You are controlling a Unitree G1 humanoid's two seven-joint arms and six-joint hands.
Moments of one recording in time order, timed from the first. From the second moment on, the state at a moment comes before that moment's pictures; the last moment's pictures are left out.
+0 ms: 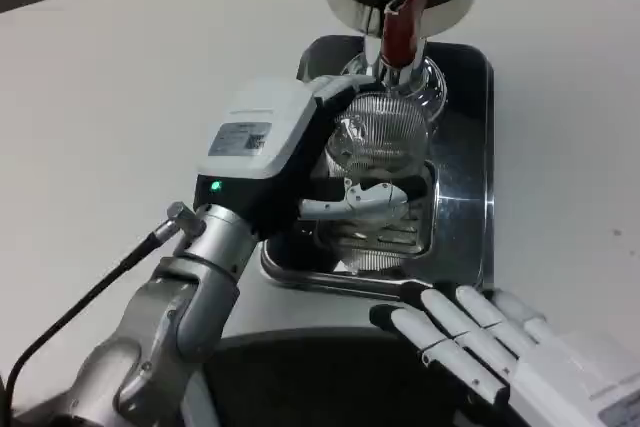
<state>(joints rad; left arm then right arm) -0.66 0.35 -0.29 0.35 0.77 -0.20 0.24 0.49 0.11 -0.31 -1.03 -0.64 -0.59 0.85</state>
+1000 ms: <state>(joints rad) -0.64 0.37 -0.24 0.28 0.66 -0.26 0.19 0.49 0.11 -0.22 -1.03 -0.70 -0.57 0.87</state>
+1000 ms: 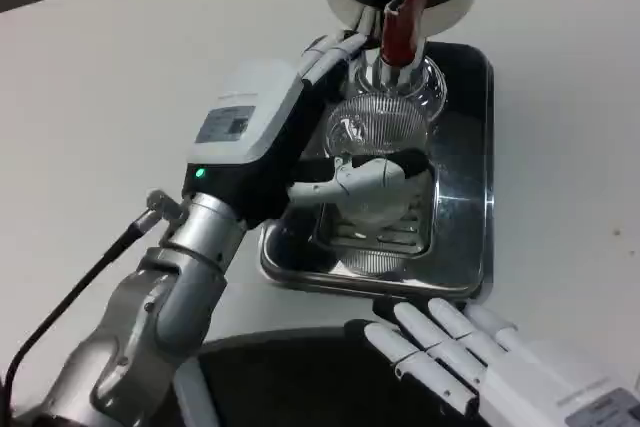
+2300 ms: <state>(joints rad) -0.63 0.47 0.10 -0.39 -0.24 0.17 -0.31 0.49 0.11 -0.17 -1.03 -0.74 -0.54 0.87</state>
